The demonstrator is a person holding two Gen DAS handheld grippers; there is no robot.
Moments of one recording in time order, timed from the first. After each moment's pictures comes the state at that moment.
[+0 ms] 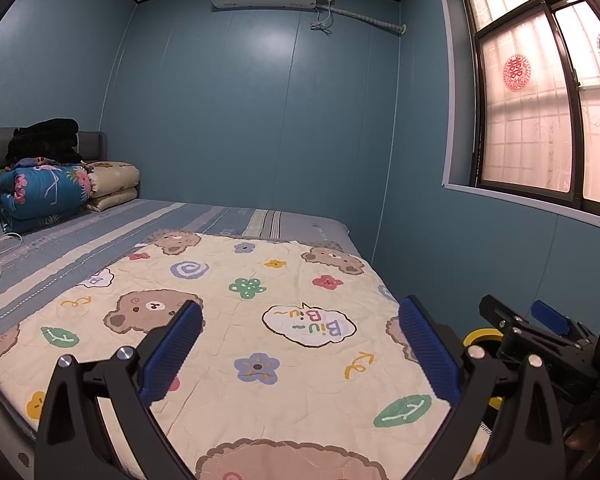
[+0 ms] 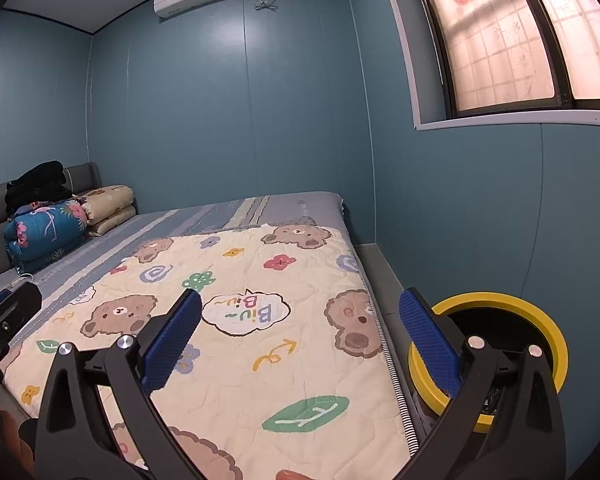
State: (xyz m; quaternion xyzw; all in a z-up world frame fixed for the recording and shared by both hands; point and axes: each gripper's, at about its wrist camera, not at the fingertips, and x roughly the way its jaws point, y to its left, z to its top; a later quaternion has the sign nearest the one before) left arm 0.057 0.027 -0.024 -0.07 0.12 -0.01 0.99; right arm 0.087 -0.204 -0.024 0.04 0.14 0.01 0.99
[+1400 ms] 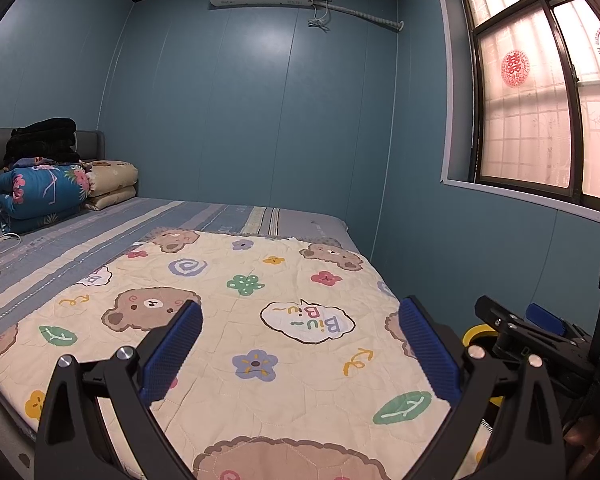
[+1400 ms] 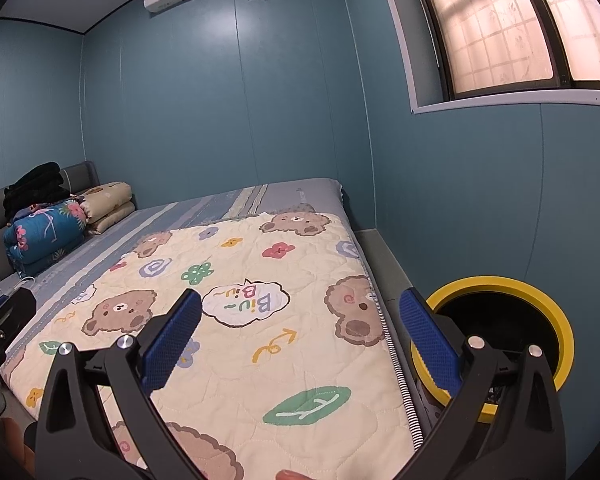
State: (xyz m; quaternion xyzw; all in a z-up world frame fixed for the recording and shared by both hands) left arm 0.058 0.027 -0.026 -0.06 0.12 -0.01 0.99; right arm 0.095 -0.208 -0.032 0.06 0.16 0.01 0.99
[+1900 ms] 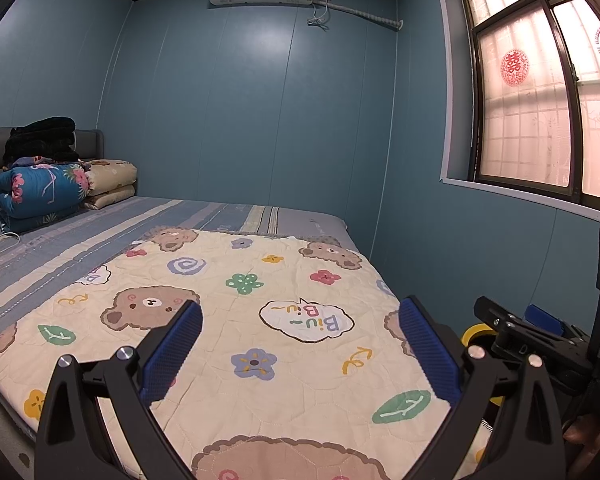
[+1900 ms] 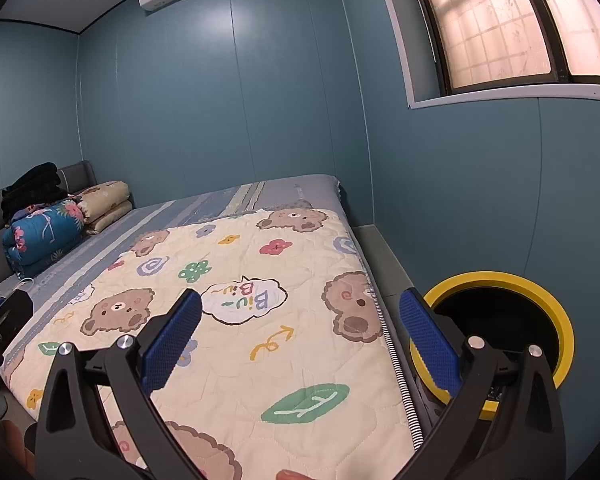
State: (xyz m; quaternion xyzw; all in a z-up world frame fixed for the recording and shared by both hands) left arm 0.058 0.025 -0.027 -0.06 0.12 -0.02 0.99; right arm 0.097 -0.210 -0.034 0.07 0.17 0.01 0.98
